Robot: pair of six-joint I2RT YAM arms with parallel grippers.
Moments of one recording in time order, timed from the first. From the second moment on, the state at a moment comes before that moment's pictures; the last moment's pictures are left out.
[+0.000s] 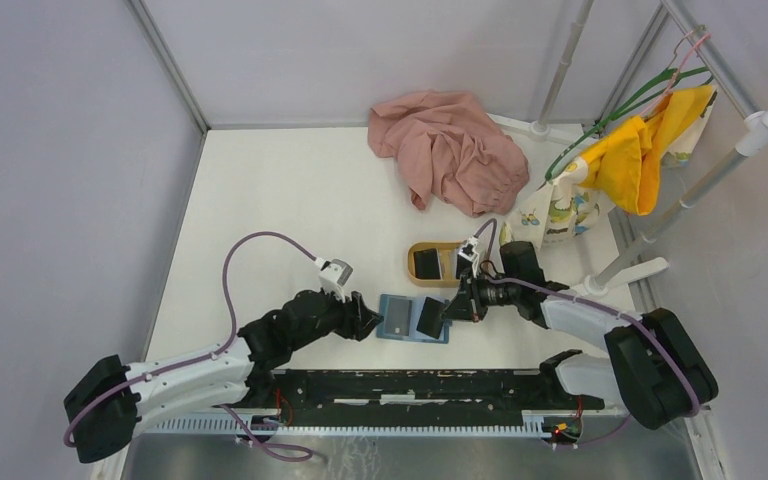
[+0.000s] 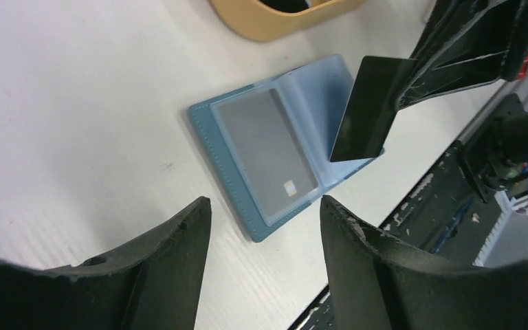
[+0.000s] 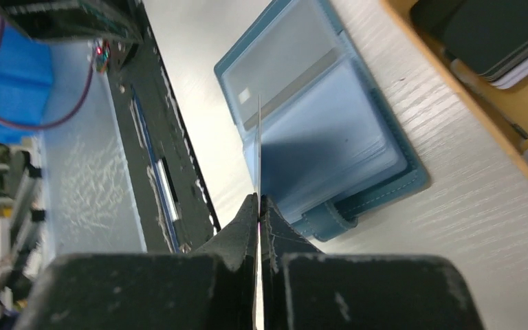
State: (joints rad) left arm -0.97 0.75 0.19 0.16 -0.08 -0.57; right arm 0.41 1.21 0.33 0.12 -0.92 0.17
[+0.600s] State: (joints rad) left arm -0.97 1.07 0.21 0.28 -0.09 -0.66; right arm 0.41 1.41 0.38 0.22 -0.84 0.42
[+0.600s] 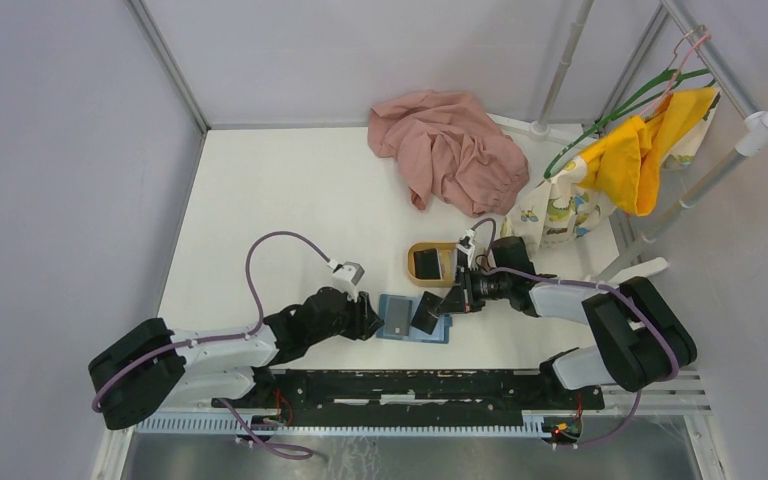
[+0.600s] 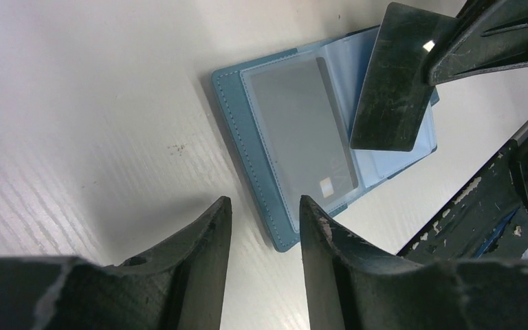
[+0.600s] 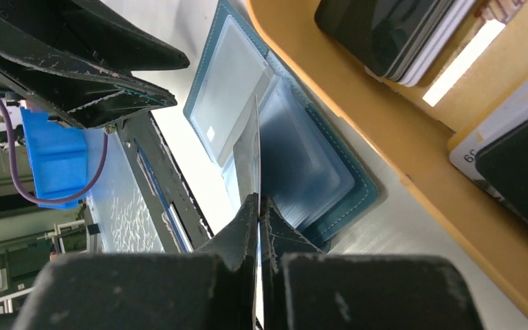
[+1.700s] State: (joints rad) left arm -0.97 1.27 0.26 0.41 -0.02 -0.66; right arm 0.43 1.47 0.46 0.05 -0.85 0.44
